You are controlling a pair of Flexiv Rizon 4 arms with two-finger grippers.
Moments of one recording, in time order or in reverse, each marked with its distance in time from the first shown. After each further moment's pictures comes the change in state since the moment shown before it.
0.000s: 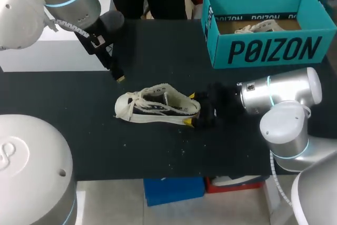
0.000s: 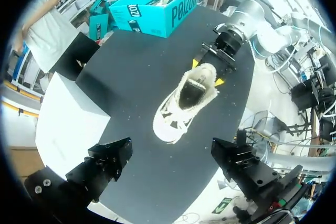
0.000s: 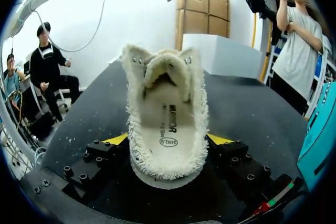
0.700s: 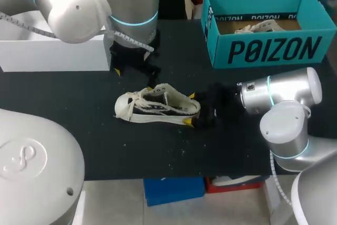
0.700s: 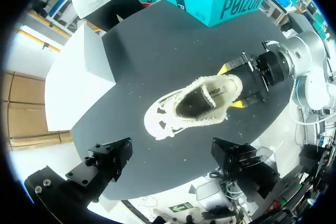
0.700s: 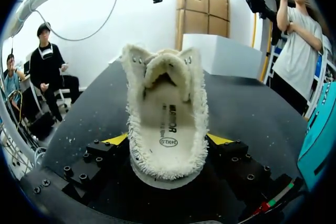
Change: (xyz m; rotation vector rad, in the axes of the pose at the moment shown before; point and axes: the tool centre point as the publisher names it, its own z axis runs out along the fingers) left arm 0.052 -0.034 0.036 -0.187 -0.203 -0.449; right arm 0.000 0.000 0.000 0.000 0.000 0.000
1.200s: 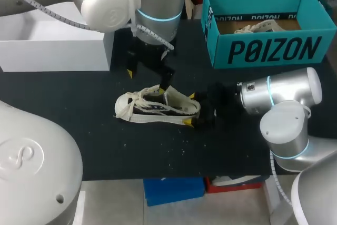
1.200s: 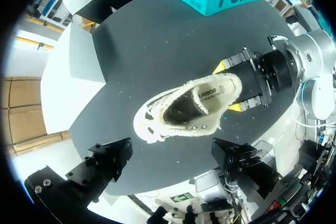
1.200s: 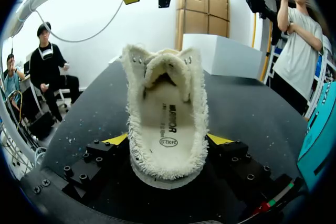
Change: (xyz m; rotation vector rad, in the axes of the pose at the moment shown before) left arm 0.017 -0.016 0.017 -0.123 -0.024 0.011; right arm 0.000 0.000 0.000 0.000 0.000 0.000
